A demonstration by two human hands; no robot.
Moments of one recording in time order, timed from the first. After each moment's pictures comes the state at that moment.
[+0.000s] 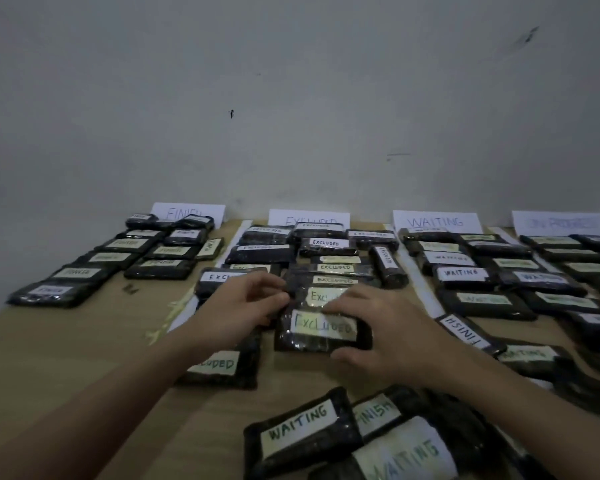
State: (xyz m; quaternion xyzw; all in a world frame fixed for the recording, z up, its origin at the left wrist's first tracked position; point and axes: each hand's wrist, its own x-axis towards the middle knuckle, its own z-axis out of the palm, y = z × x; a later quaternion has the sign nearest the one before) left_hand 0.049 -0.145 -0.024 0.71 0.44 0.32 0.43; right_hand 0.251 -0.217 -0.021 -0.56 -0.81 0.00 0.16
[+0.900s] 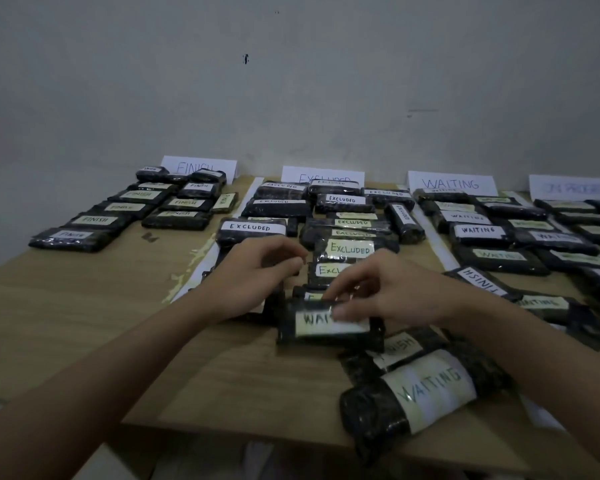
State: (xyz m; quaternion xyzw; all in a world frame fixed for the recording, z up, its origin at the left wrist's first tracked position) left_hand 0.022 -0.158 -0.043 0.80 0.38 0.33 0.34; right_hand 0.219 -0.223 -0.018 -0.54 -0.74 0.34 0.20
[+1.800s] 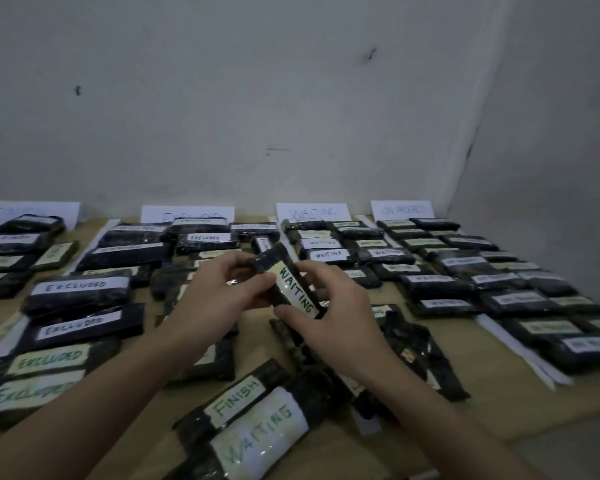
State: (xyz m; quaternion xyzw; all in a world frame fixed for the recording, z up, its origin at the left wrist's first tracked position) left_hand 0.162 -0.193 -0.015 0.66 0.31 0.40 0.56; right_hand 0.290 -0.274 -0.031 -0.66 -0.57 0.05 0.48
